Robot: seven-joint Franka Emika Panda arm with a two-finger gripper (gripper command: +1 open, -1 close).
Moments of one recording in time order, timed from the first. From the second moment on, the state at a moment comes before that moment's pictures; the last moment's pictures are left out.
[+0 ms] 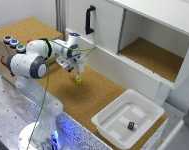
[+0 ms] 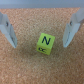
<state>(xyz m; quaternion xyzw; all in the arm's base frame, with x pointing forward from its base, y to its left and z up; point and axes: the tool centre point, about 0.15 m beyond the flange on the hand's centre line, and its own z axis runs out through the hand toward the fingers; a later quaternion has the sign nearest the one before) 0.362 0.108 0.275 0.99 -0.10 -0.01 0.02</state>
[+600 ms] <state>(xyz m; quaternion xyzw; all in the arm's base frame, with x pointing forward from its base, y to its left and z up) 0.362 0.108 0.275 0.99 -0.10 -0.01 0.02</state>
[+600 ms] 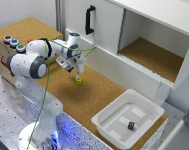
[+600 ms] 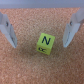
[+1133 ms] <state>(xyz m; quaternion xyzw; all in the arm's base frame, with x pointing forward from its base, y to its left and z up) 0.371 0.100 0.266 0.99 -0.16 0.01 0.02</state>
